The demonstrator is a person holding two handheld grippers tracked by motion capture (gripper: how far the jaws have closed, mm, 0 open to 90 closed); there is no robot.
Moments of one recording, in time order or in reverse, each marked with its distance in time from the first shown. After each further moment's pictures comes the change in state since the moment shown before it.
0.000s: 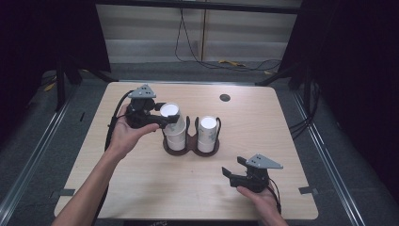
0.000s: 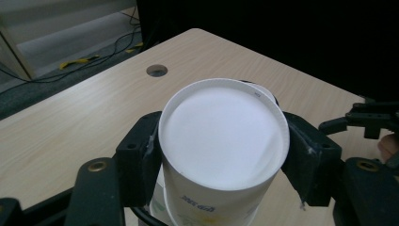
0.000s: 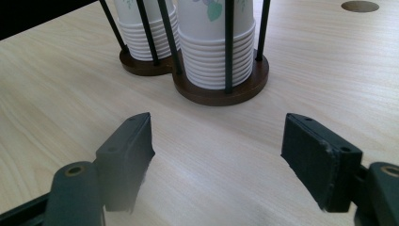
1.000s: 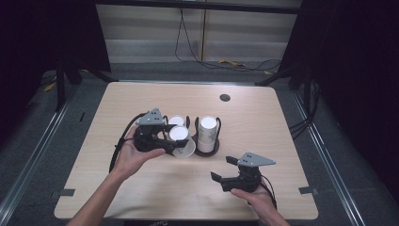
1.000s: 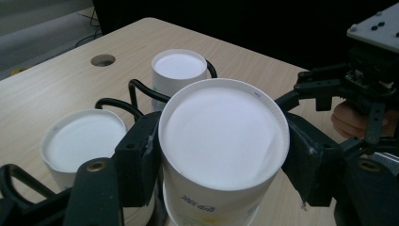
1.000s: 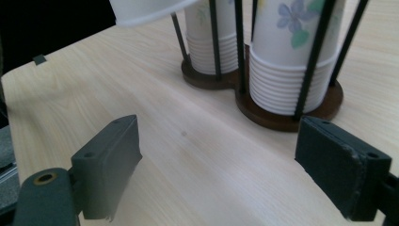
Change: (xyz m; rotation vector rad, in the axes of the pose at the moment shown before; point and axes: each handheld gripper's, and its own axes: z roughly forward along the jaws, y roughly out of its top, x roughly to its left) left arm -0.044 -0.041 0.015 -0.006 -0.122 0.059; right arm 0.020 0.018 0.007 -0.004 0.193 -0.048
